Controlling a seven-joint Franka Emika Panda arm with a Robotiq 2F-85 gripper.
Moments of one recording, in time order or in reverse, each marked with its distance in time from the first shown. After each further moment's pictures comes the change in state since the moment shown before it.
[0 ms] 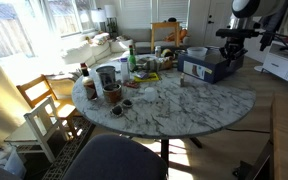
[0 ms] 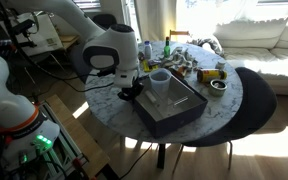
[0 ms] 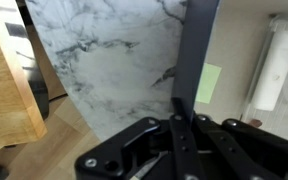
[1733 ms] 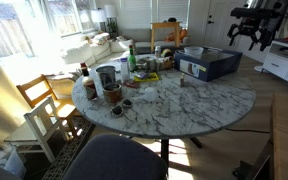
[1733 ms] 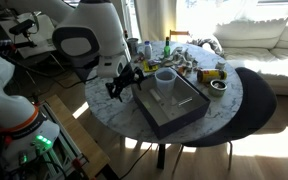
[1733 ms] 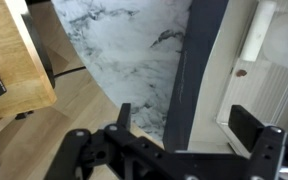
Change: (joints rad) arm -0.235 -0.267 0.138 -0.084 -0.070 -0.047 0.004
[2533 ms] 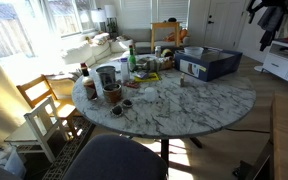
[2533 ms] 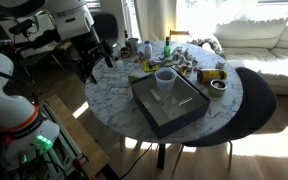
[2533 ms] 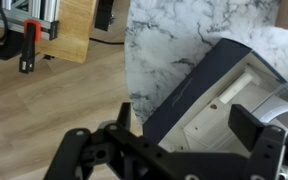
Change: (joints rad) arm 0.009 -0.482 0.046 -0.068 -0.065 -0.407 -0.398
